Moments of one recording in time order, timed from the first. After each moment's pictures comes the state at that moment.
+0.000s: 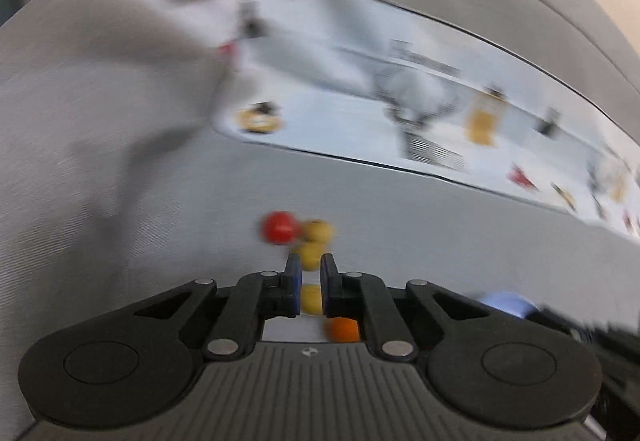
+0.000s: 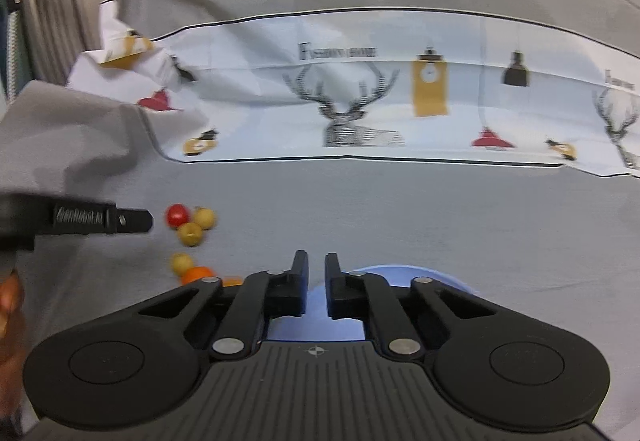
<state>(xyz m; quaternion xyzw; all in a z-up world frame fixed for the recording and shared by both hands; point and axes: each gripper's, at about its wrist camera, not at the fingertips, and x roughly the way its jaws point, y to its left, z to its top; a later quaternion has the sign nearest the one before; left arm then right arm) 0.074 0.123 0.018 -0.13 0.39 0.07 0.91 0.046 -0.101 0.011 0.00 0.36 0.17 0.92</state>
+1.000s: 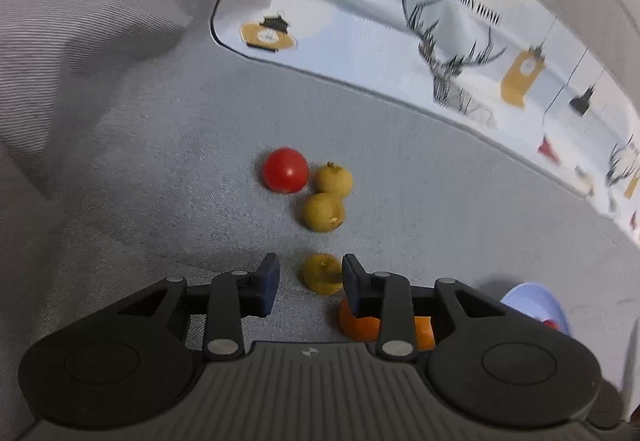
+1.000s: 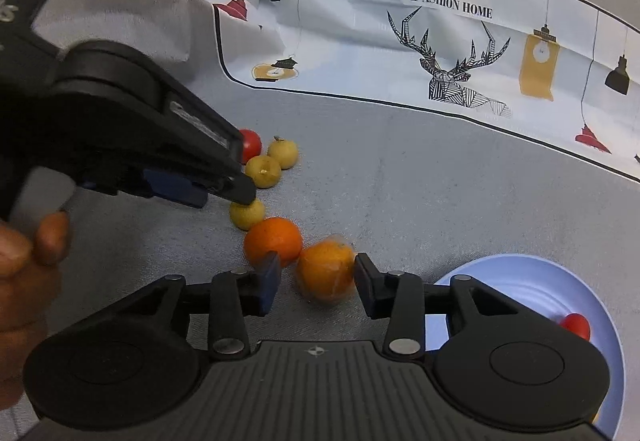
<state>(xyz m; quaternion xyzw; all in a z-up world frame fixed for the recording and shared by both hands) 0.123 0.127 -0.039 -0.17 0.49 0.04 0.86 0.063 -0.018 -0.051 -0.09 0.40 0.22 0.89</state>
